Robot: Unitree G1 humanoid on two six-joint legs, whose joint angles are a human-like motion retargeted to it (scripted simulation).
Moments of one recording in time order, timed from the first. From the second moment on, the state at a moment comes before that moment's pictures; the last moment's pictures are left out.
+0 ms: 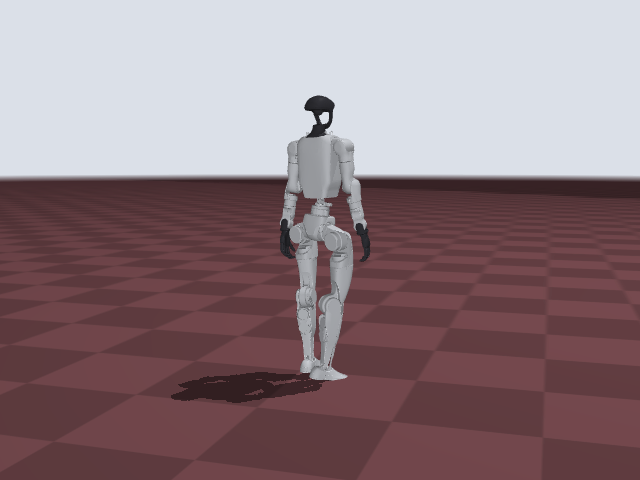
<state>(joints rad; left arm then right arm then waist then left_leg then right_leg) 0.04 0.15 0.38 1.70 0.16 0.10 -0.15 -0.05 -0.10 -0.15 1.43 -0.57 -0.07 -0.03 0.04 -0.09 -0.09 0.02 -0.15 0.40 -0.01 -0.07 0.08 -0.02 -0.08 -0.31 0.04 0.08 0.06</state>
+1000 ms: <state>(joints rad) 0.09 0.13 0.41 1.60 0.12 0.06 -0.13 0.07 -0.13 -0.17 1.66 -0.52 -0.03 0.00 -0.06 -0.01 -0.13 0.00 -0.07 0.35 -0.04 -0.03 0.03 -0.05 -0.01 -0.37 0.04 0.07 0.01</state>
